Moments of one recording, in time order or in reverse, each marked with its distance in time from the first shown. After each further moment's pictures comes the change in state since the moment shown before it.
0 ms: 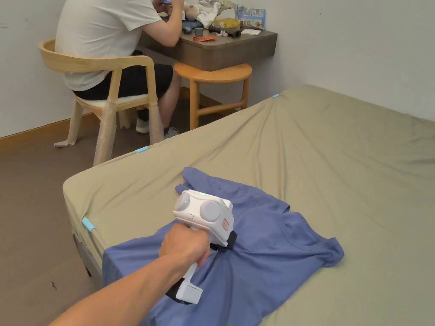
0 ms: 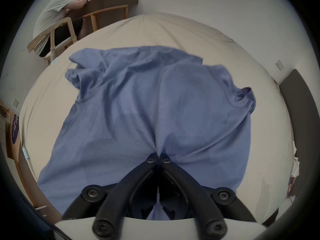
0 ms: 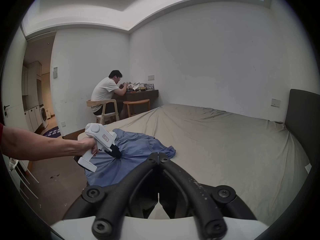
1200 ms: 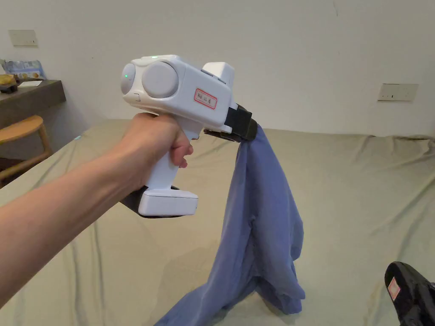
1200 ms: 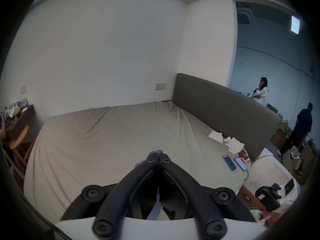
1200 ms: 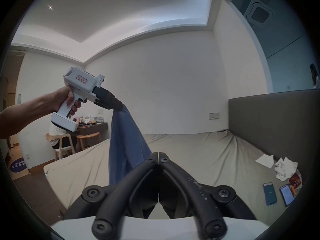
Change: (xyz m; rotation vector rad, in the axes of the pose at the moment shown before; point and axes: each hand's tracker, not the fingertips) left arm 0.461 0.073 0.288 0.400 -0.634 -0.624; right arm 0.144 -0.006 0.231 0.248 -0.479 -0.144
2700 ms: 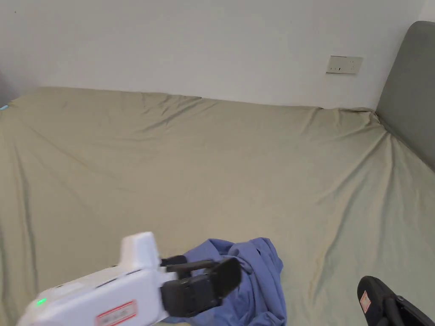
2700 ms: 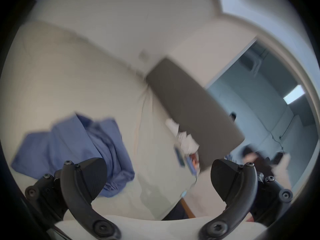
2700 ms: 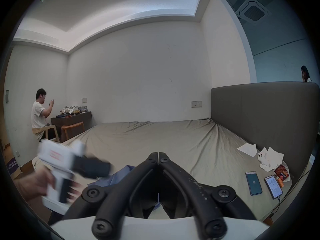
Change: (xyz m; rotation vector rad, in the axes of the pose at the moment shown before) left arm 0.034 -0.274 0.034 0.259 -0.254 0.487; right arm 0.029 -0.046 0.001 -0.127 -0.102 -0.001
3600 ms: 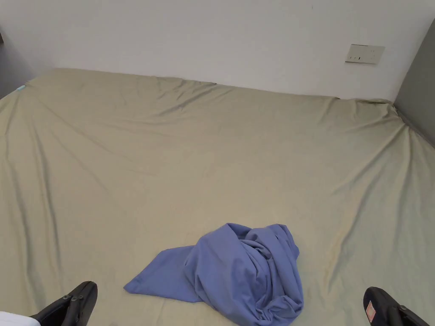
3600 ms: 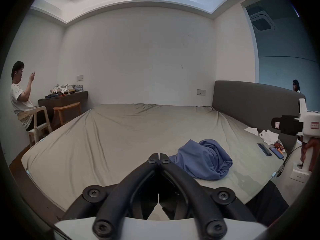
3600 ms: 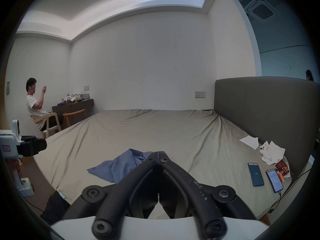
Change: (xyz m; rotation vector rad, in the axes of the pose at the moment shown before) left arm 0.006 -0.055 0.122 0.101 0.670 -0.467; right arm -0.014 -0.024 -0.001 -0.084 0.005 0.046
